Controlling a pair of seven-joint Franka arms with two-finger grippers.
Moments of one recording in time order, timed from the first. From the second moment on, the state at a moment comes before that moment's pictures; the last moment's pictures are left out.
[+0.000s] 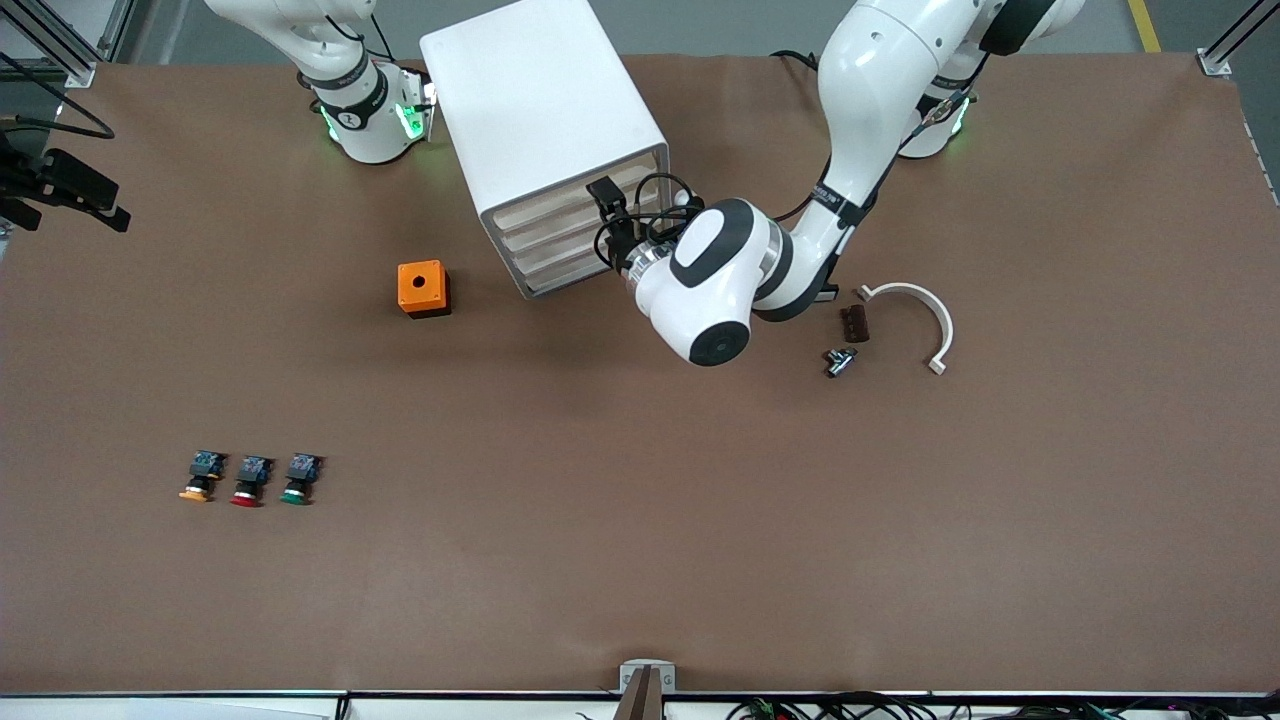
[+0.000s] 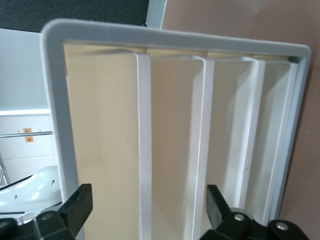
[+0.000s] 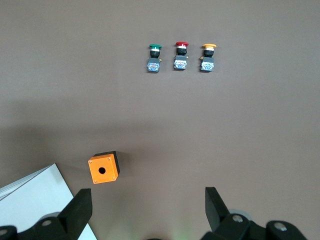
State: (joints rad) left arm -0.64 0.73 -0.13 -1.37 -0.93 1.57 -2.55; right arm -0.03 -0.13 -0.05 -1.65 0.00 1.50 -0.05
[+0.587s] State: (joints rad) left arm -0.67 0.77 -0.13 -1.37 -0.94 1.58 -2.55; right arm -0.03 -0.13 -0.05 -1.65 0.00 1.50 -0.05
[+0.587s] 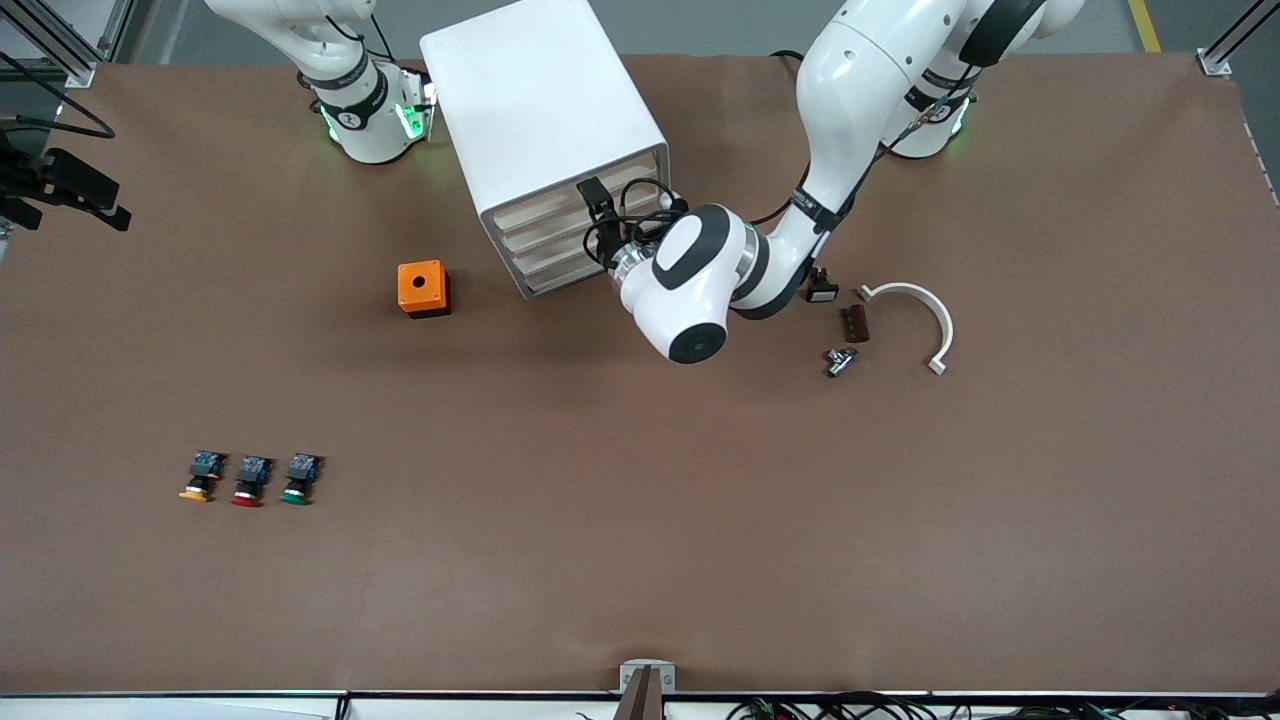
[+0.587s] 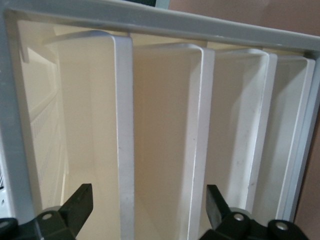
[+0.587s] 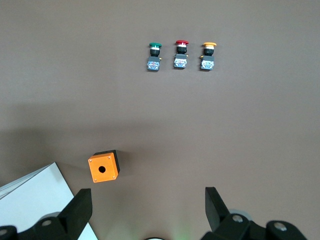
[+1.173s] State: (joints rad) left arm -0.67 0.77 -0.13 -1.36 -0.94 1.58 -2.55; right arm -0.03 -0.13 -0.06 -1.65 0.00 1.50 -0.05
